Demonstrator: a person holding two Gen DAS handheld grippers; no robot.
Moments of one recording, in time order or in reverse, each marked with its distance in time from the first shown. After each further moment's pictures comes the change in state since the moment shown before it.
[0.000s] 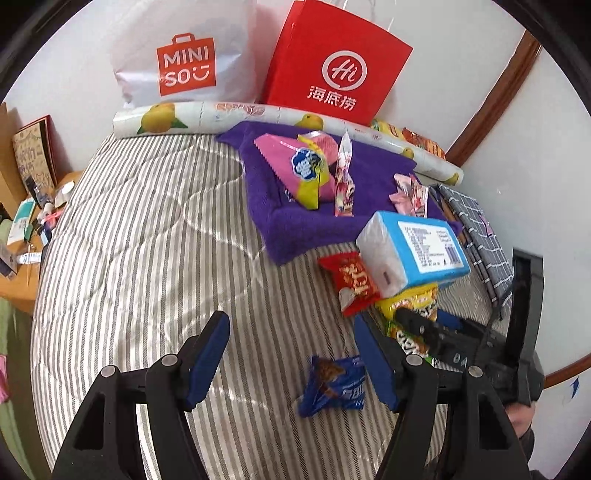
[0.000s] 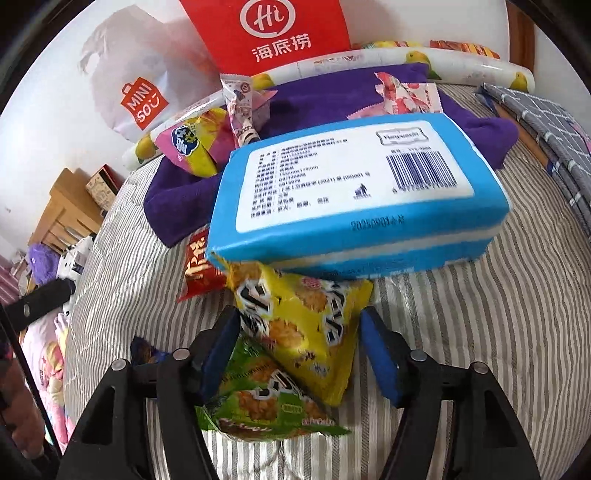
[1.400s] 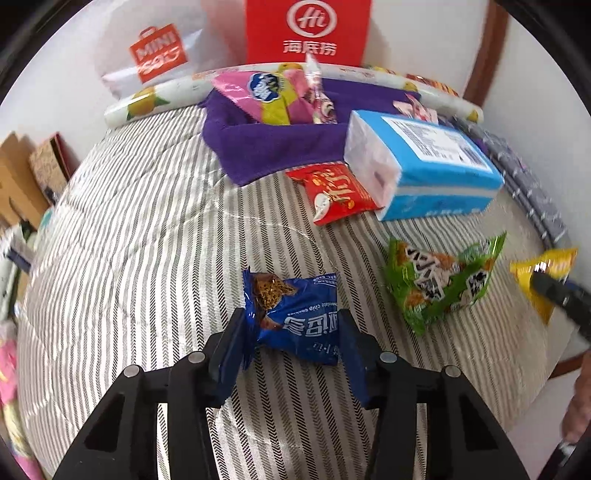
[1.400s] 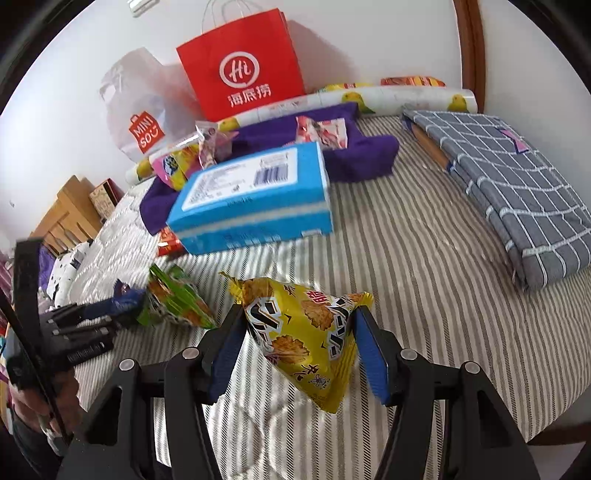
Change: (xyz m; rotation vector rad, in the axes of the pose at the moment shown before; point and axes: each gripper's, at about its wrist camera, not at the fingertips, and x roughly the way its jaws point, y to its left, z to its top) left arm 0.052 -0.060 -0.065 0.094 0.024 0.208; right arm -0.086 -0.081 -0.055 -0.039 -0.147 -0.037
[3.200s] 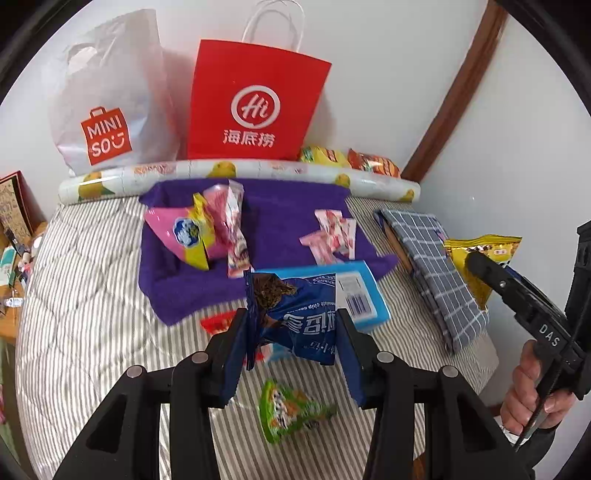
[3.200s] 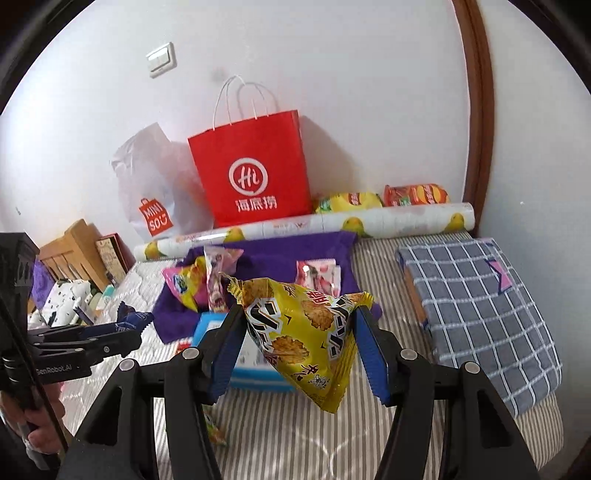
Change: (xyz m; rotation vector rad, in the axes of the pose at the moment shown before) left arm -0.078 -0.036 0.115 -0.034 -0.129 -0.236; right arm -0.070 0.009 0.134 -0.085 -0.239 -0.007
